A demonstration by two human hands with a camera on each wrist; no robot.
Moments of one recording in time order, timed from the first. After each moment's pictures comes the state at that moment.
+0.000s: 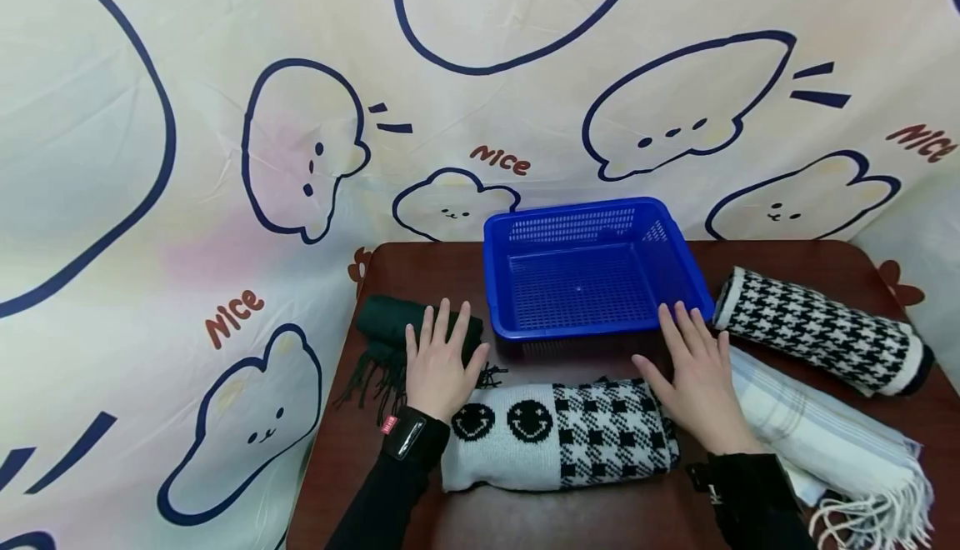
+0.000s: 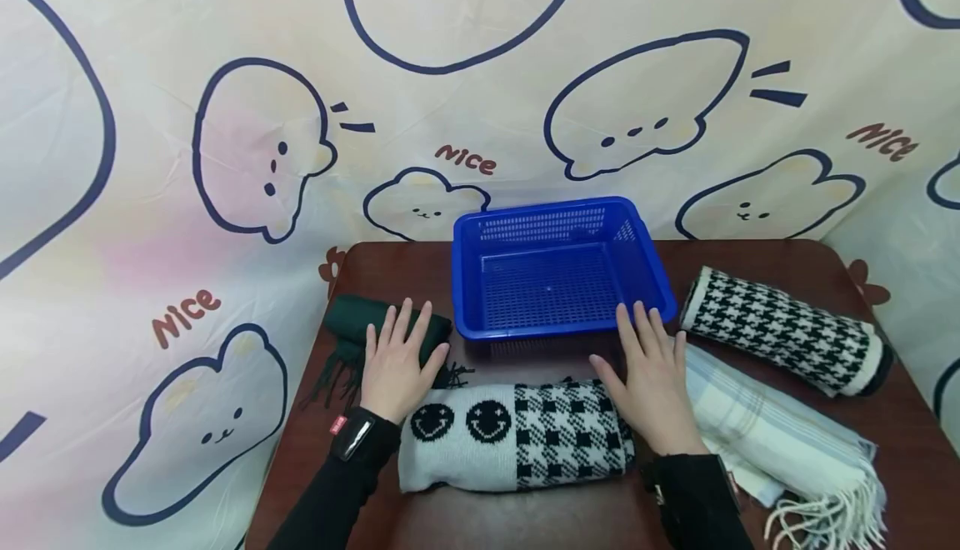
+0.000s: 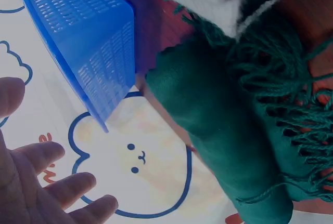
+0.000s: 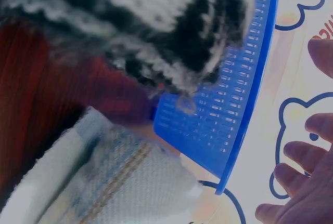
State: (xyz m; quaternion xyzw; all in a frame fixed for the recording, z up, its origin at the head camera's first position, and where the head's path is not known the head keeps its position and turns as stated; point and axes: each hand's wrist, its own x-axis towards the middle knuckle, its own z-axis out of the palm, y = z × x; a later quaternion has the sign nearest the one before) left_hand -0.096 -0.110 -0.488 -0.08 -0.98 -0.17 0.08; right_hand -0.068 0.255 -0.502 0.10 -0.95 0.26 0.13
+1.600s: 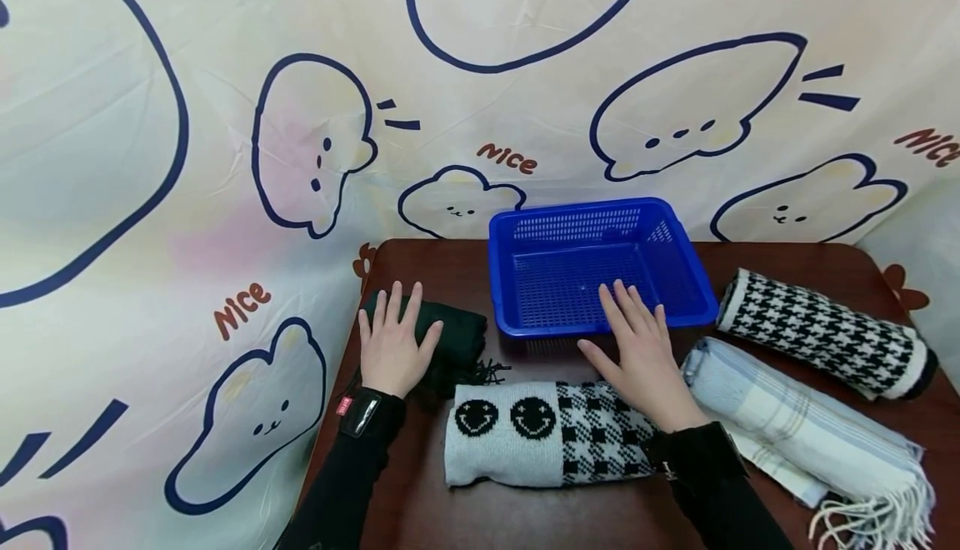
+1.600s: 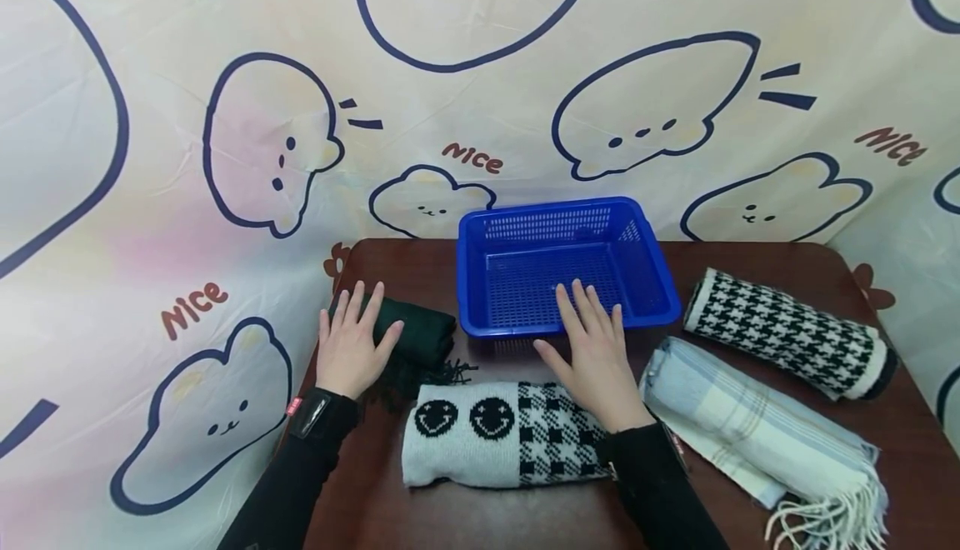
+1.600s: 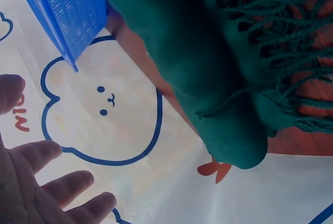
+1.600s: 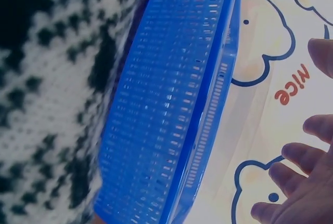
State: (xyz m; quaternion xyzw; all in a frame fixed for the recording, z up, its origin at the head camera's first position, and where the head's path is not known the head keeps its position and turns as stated) left_hand -0.117 -0.174 -0.466 -0.03 -0.98 -0.16 0.05; right_hand -0.089 0.188 -0.469 0.15 -0.94 0.28 0.08
